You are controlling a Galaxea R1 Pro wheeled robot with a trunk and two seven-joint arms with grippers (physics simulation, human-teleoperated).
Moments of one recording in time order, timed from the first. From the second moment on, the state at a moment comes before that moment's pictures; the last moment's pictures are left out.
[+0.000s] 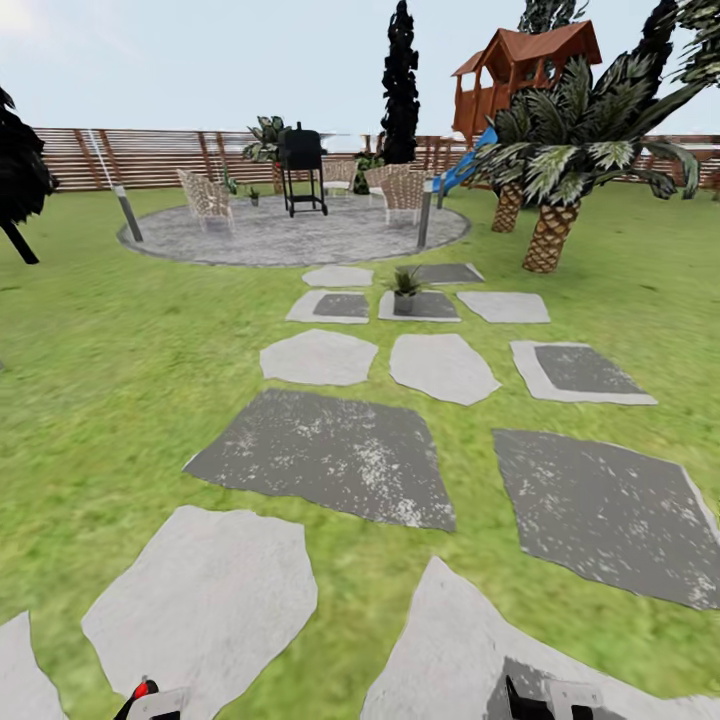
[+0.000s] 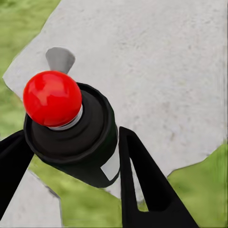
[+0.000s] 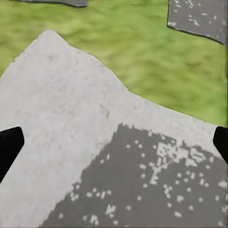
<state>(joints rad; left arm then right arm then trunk) -0.27 0.10 0.15 -0.24 -0.07 -0.54 0.16 -0.39 -0.11 -0.03 -0.03 -0.06 -0.63 -0.01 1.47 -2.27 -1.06</state>
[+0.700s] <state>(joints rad) -0.27 0.10 0.15 -0.24 -0.07 -0.54 0.16 -0.39 -0.11 -0.03 -0.03 -0.06 -0.63 0.00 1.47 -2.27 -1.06</state>
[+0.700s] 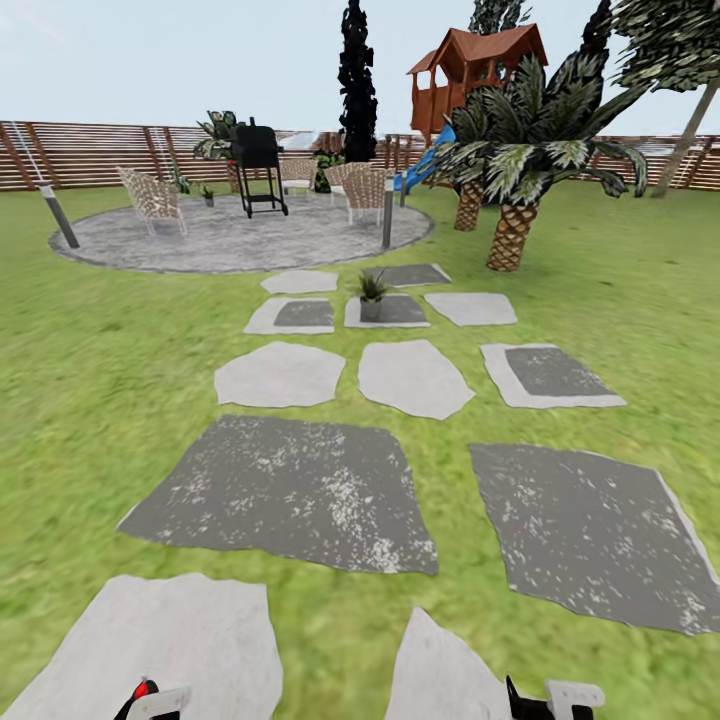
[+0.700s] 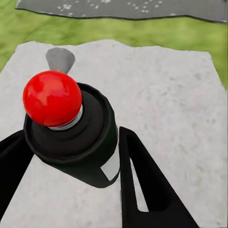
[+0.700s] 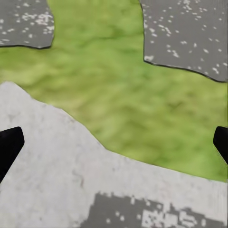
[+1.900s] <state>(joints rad) -0.27 0.10 0.15 -0.24 -0.07 -0.54 0.16 -0.39 -0.11 -0.03 -0.03 -0.05 -0.63 0.00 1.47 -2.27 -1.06</state>
